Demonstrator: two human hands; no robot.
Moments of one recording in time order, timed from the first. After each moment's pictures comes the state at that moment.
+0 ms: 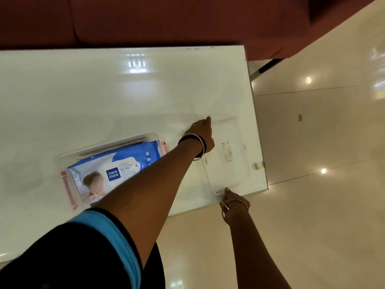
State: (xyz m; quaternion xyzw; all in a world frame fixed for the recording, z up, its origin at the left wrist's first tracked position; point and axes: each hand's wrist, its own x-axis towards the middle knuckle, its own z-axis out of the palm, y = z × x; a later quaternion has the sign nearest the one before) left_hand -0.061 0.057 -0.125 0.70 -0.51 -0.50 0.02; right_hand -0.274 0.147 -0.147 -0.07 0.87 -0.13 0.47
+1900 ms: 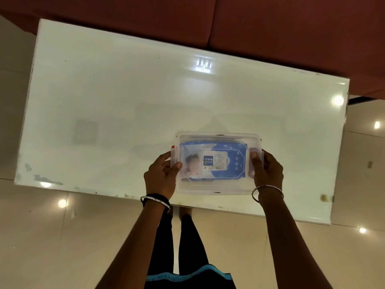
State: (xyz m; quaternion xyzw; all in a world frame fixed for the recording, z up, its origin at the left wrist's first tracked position) left_hand 0.079 0.361 -0.071 0.84 0.02 -0.35 0.41; right_hand -0.085 0.163 -0.090 -0.63 0.64 -0.08 0.44
